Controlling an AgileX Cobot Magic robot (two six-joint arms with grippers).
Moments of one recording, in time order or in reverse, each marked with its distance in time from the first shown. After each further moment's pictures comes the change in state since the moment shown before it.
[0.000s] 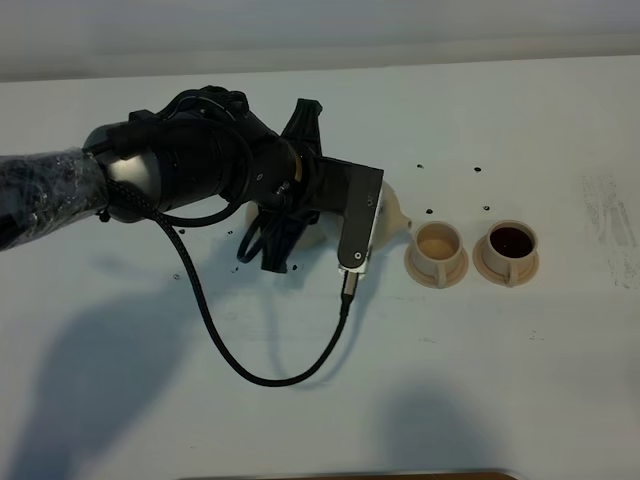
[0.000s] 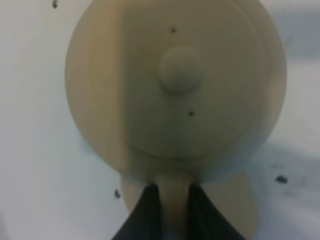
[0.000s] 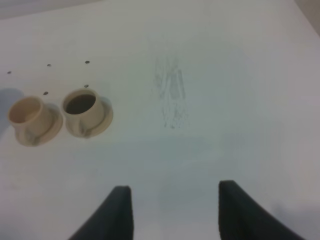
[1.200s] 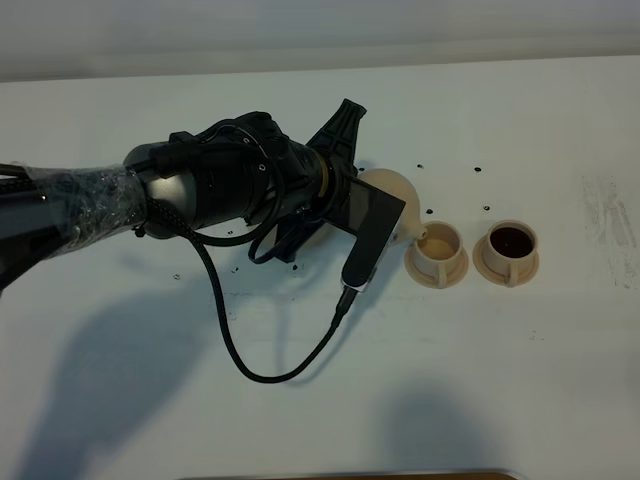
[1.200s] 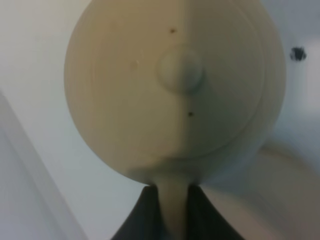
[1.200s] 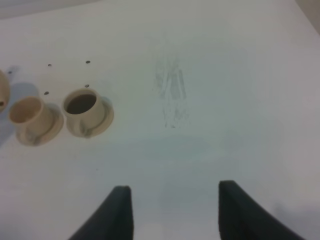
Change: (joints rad) left arm -0.046 0.052 -0.001 0.251 -0.140 0.014; right arm 0.000 0.000 0.000 0.002 0.000 0.000
